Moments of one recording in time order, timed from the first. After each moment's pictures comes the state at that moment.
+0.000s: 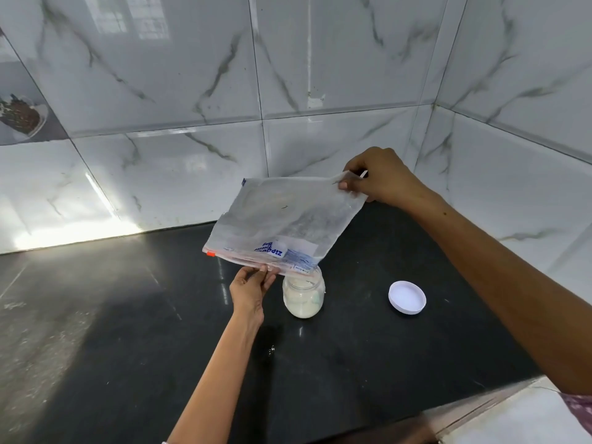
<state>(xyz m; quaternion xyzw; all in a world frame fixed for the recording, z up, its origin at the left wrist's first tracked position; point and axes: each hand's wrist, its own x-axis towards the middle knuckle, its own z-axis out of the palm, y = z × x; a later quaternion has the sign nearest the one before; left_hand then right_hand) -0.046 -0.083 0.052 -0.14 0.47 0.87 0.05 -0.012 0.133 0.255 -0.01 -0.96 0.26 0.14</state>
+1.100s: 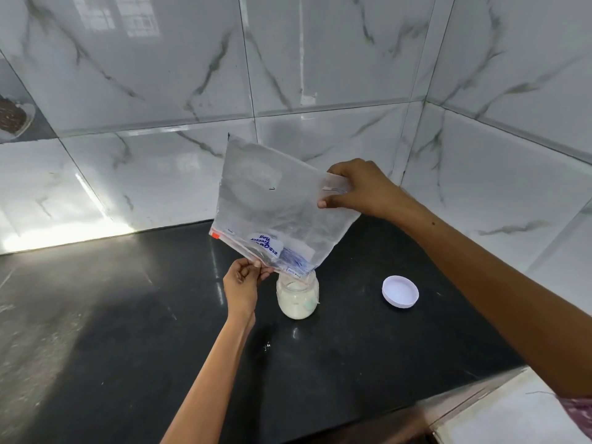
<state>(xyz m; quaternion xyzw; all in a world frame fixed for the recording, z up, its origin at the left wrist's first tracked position) -0.040 -0.088 0.045 0.01 0.59 0.80 -0.03 -0.007 0.123 0.234 0.05 -0.96 0.25 0.14</state>
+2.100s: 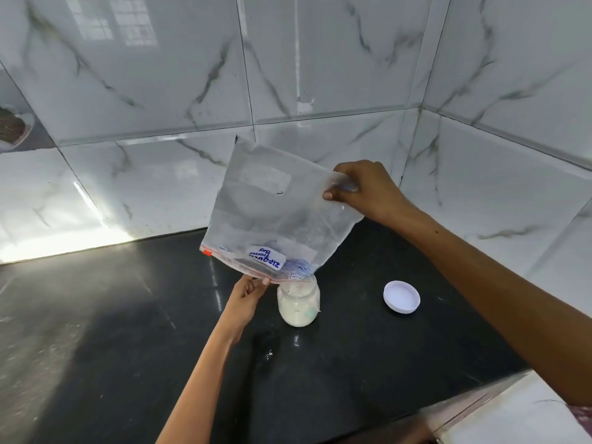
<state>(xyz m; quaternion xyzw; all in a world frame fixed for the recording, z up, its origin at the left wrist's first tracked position) -0.047 -0.112 0.033 0.16 0.69 0.70 0.12 -0.005 0.124 0.233 0.05 -0.94 0.27 0.20</state>
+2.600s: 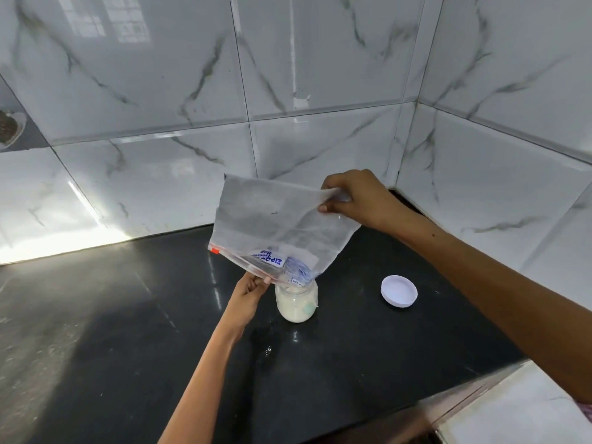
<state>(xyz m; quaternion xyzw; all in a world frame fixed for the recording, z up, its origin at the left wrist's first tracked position) -0.048 -0.108 0.028 0.18 0.70 0.68 0.12 0.006 0.121 0.227 0.09 -0.95 0.24 0.16</state>
